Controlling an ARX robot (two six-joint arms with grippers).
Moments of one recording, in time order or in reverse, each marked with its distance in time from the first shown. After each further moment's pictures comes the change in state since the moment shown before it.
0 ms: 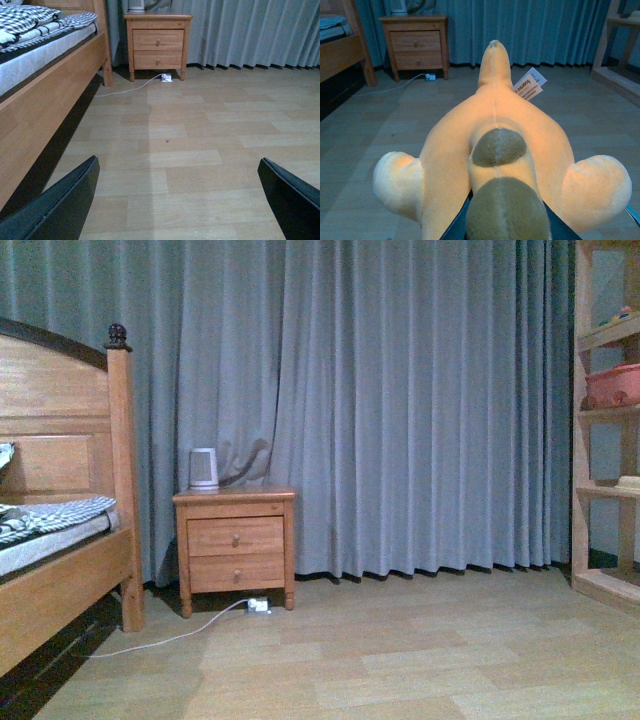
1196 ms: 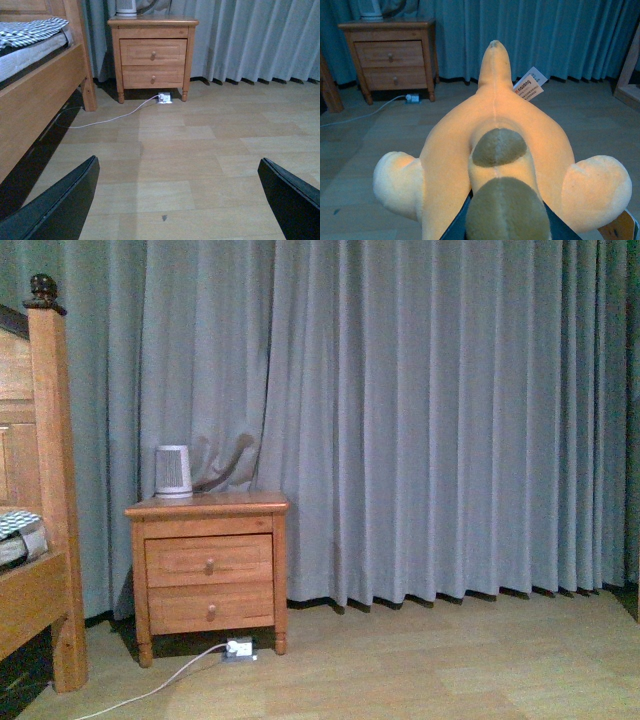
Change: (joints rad) left arm 0.000 0.000 0.000 0.000 0.000 0.000; right arm 0.000 0.000 0.000 0.000 0.000 0.000
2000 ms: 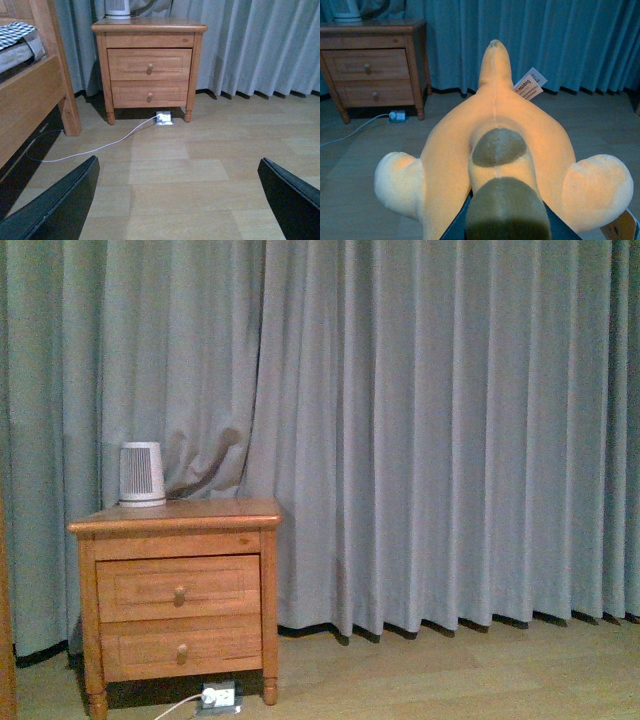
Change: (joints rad) left arm 0.000 0.000 0.000 0.000 0.000 0.000; right arm 0.000 0.000 0.000 0.000 0.000 0.000
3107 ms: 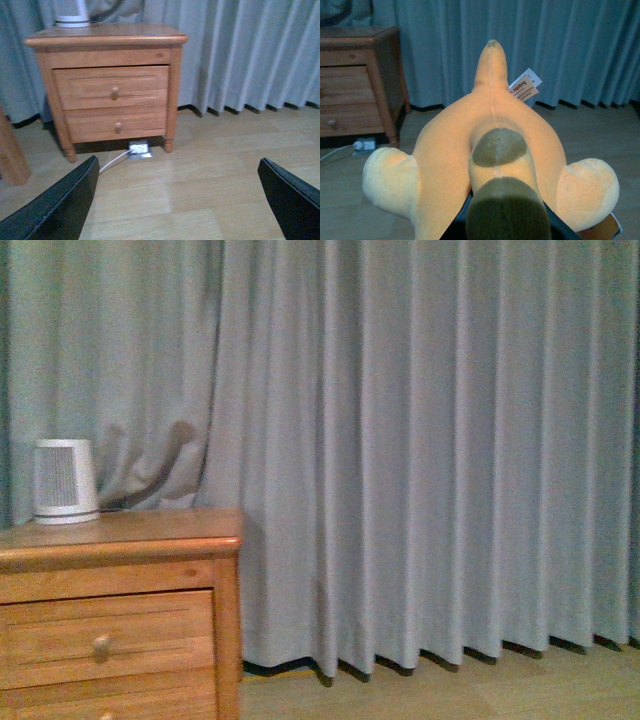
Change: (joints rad) left arm 0.001 0.001 0.000 0.000 -0.005 0.000; right arm 0.001 0.000 0.000 0.000 -0.007 0.000
